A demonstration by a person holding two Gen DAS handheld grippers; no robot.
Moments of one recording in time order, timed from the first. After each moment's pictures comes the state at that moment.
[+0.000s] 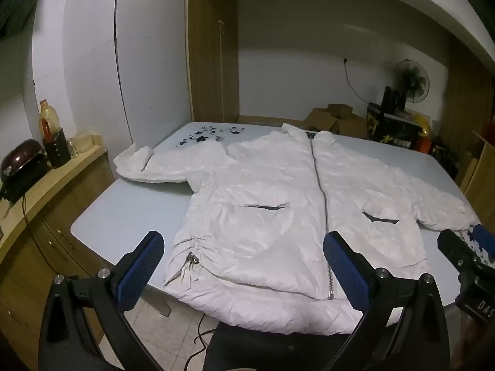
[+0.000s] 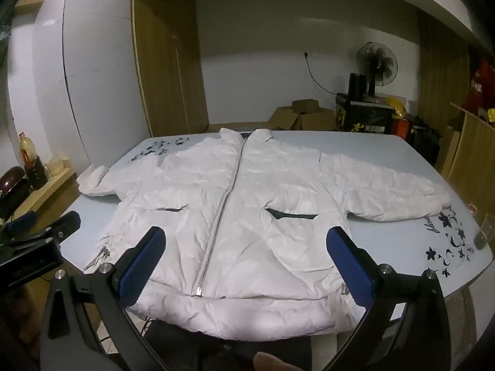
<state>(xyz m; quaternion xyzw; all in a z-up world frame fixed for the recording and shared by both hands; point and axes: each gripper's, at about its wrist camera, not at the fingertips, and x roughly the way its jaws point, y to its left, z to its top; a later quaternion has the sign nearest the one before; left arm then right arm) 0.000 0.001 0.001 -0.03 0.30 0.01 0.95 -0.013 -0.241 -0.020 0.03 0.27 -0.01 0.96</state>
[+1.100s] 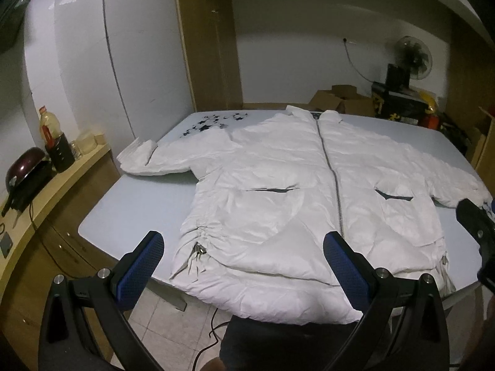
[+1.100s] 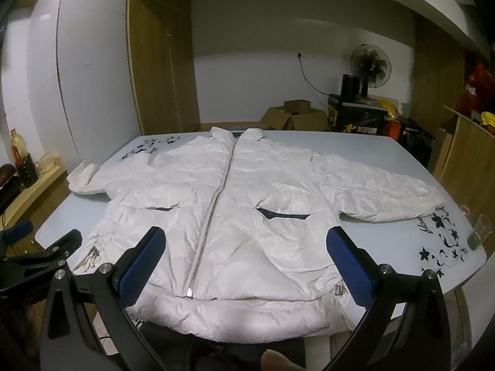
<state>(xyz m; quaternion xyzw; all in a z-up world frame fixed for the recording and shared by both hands) 0.010 -0.011 -0.021 0.04 0.33 0.04 0.94 -0.007 -0.243 -0.030 0.03 0.28 -0.04 0.96</state>
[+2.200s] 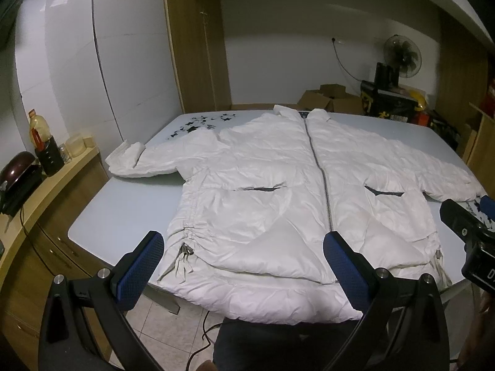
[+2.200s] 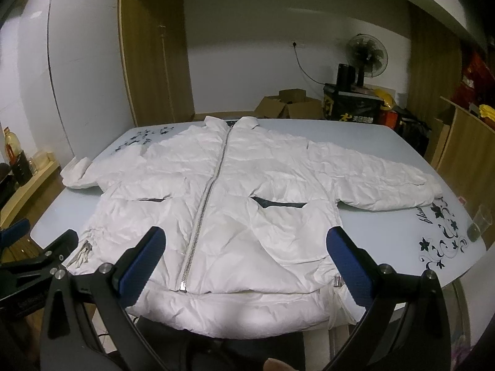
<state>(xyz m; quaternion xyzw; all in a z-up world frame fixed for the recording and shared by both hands) 0.006 -0.019 -0.029 0.04 0.33 0.01 0.94 -0.001 -0.245 -0.038 0.03 0.29 -0.04 0.95</state>
